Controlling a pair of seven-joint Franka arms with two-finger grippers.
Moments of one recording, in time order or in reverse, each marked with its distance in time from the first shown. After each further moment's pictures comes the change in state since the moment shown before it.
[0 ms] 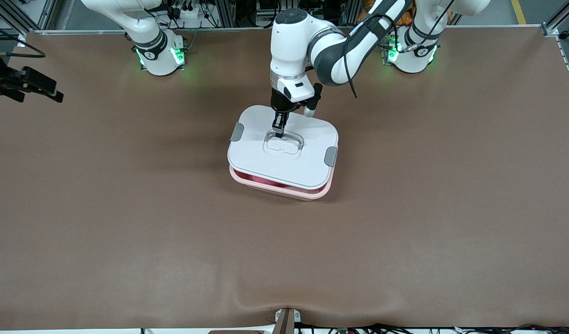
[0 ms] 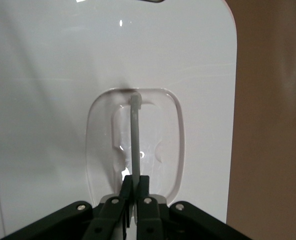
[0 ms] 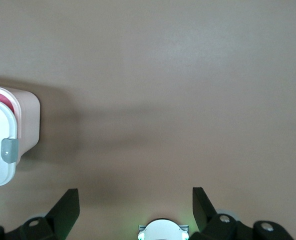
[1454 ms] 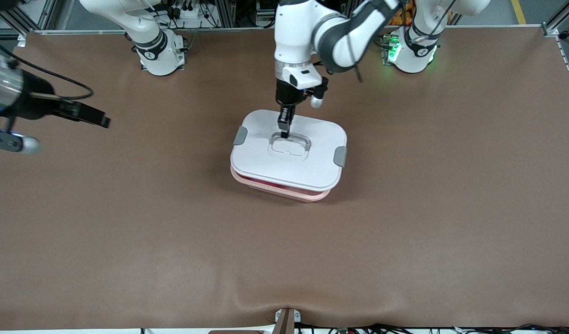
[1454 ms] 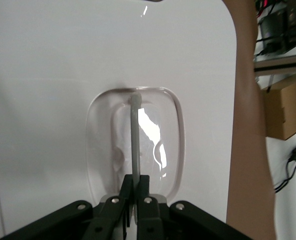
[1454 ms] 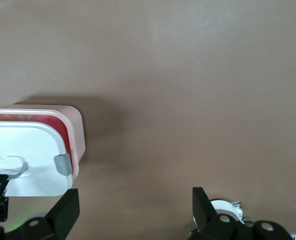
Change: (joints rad) left arm -0.021 -0.045 0.008 -0.037 0.182 -0.007 -0.130; right arm 0.141 0.363 -0.011 0.526 0.127 -0.244 0.359
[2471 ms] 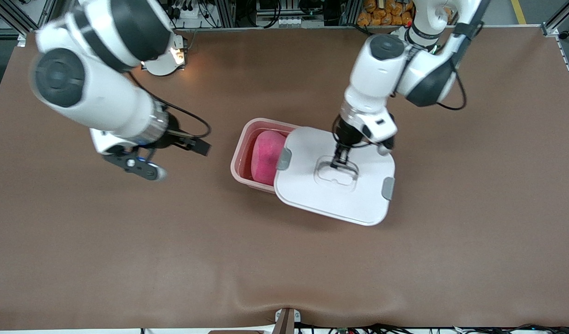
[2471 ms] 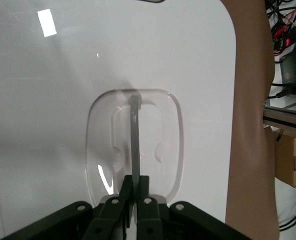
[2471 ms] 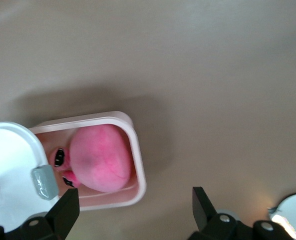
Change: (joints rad) left arm 0.299 -0.104 0.009 -0.017 -0.486 -0.010 0.635; right arm 0.273 0.154 -0.001 0.002 0.041 0.193 0.431
